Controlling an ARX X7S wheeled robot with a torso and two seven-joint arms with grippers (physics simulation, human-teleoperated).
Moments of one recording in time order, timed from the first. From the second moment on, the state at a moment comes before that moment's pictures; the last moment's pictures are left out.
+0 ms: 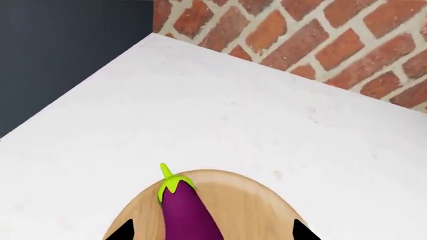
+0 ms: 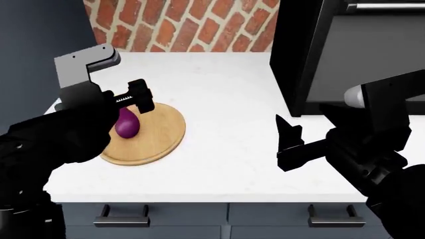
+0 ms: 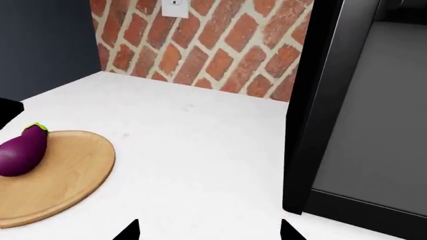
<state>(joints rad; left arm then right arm) -0.95 -0.34 0.06 0.05 -1.23 -1.13 -1.01 0.78 0.64 0.08 -0.62 1.65 1.35 0.81</state>
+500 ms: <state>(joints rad) -0.87 -0.31 0.06 -0.02 -1.17 -1.05 -1.03 0.75 0.66 0.09 -0.63 1.62 1.31 0.77</state>
